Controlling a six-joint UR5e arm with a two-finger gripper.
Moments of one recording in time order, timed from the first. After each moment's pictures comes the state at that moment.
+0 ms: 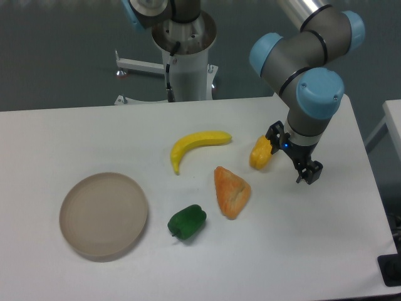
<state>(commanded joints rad) 2.40 -2.07 -1.25 -1.39 1.60 1.52</state>
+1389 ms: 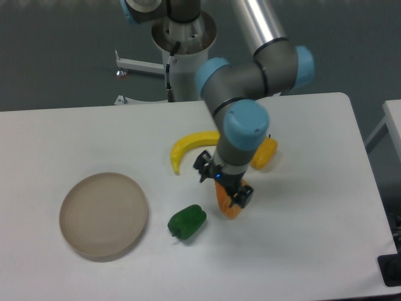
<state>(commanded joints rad) 2.15 -2.14 -1.28 -1.30 1.45 1.02</state>
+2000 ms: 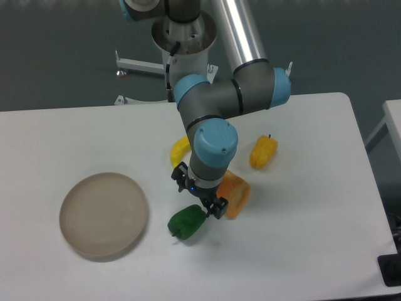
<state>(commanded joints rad) 2.12 -2.15 -1.29 -1.29 1.44 1.02</state>
